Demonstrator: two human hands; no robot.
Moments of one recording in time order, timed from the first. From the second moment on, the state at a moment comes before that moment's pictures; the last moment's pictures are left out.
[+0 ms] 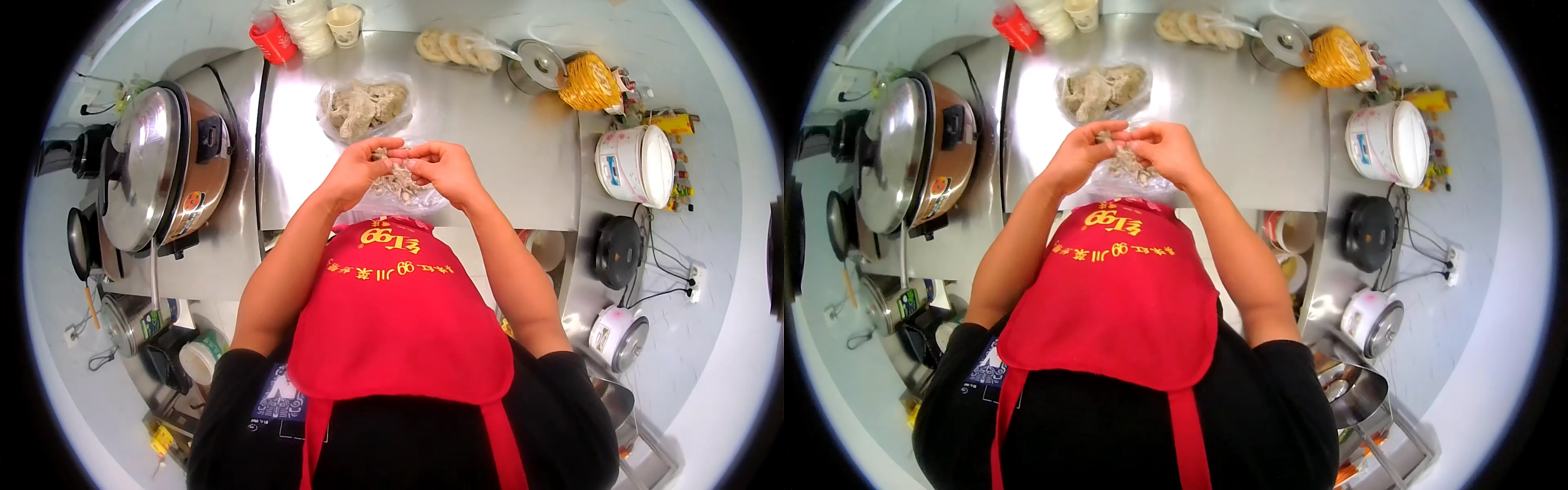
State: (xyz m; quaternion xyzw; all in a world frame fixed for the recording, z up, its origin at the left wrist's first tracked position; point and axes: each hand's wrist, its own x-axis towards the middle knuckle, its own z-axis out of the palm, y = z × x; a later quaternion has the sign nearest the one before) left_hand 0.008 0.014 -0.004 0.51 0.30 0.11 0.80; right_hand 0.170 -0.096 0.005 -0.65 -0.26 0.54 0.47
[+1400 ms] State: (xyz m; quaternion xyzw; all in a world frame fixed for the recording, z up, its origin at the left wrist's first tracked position) left_hand -0.004 0.019 -0.001 0.55 0.37 0.14 0.73; right_hand 0.167 -0.107 -0.006 -0.75 -0.43 0.33 0.38
